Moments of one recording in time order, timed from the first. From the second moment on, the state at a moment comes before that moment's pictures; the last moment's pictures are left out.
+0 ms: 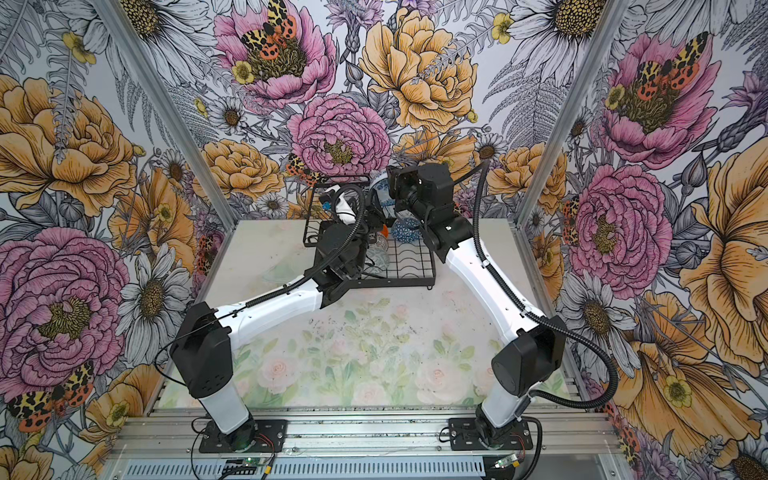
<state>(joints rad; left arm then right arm) -0.81 1.74 1.42 0.59 -0.68 -0.43 0.44 1.66 1.78 -0.13 -0.05 1.64</state>
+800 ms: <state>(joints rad) -0.73 1.51 1.47 -0.15 -0.31 -0.64 0.27 1.58 1.26 0.19 -0.09 1.51</state>
